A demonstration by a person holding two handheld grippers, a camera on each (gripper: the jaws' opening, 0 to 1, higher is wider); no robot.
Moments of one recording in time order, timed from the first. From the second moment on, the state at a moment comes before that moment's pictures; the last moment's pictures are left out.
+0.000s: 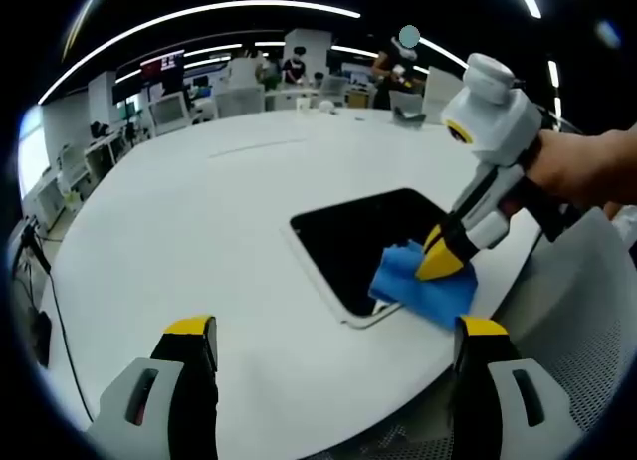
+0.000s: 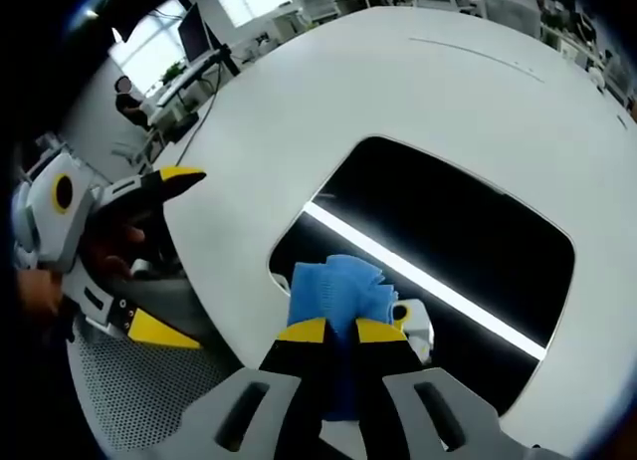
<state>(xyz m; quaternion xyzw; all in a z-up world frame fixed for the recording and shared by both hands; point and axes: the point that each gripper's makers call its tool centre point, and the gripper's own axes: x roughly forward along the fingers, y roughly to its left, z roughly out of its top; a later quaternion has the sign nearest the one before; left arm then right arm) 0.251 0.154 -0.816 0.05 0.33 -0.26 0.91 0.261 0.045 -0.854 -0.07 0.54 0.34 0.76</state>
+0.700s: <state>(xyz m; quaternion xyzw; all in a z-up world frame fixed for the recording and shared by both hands) 0.251 0.153 -0.816 0.05 0.33 -0.27 0.91 0.263 0.035 -0.854 -0.06 0.55 0.33 0.76</state>
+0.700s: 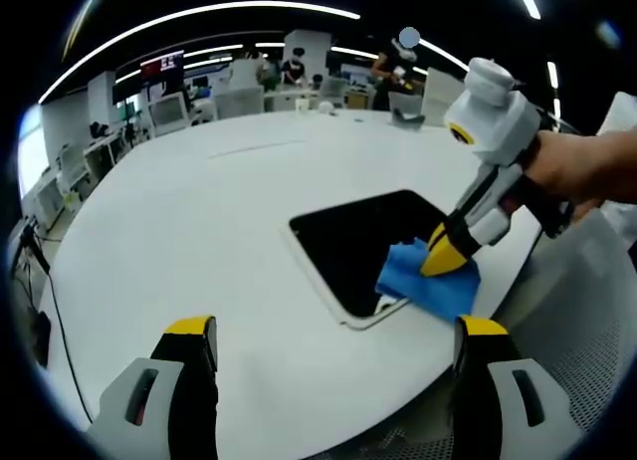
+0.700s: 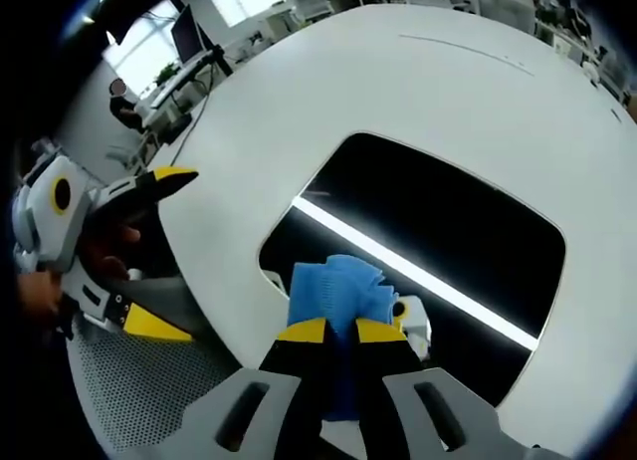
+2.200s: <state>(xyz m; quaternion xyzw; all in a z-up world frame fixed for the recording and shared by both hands) 0.250 0.153 -0.817 0.04 0.33 -0.27 0.90 0.317 0.031 -0.854 -0.04 0.55 0.29 0.78</state>
